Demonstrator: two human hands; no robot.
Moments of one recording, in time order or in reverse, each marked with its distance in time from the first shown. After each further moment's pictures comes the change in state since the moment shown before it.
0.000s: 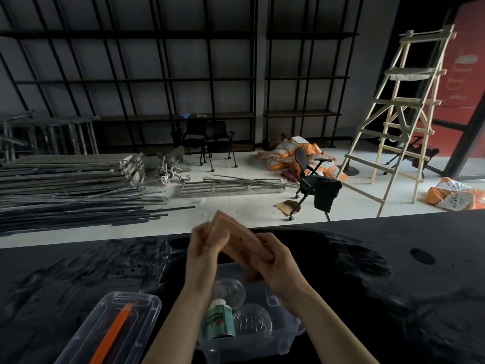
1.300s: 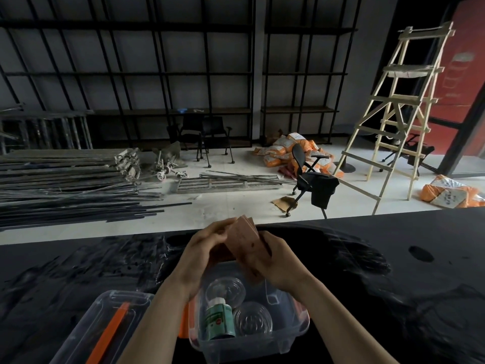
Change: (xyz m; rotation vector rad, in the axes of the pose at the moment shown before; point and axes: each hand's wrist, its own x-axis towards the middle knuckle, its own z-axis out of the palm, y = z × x) left_hand 0.032 0.000 -0.025 0.057 -0.393 -0.081; right_hand 0.016 -0.009 -0.008 -0.416 -0.094 0.010
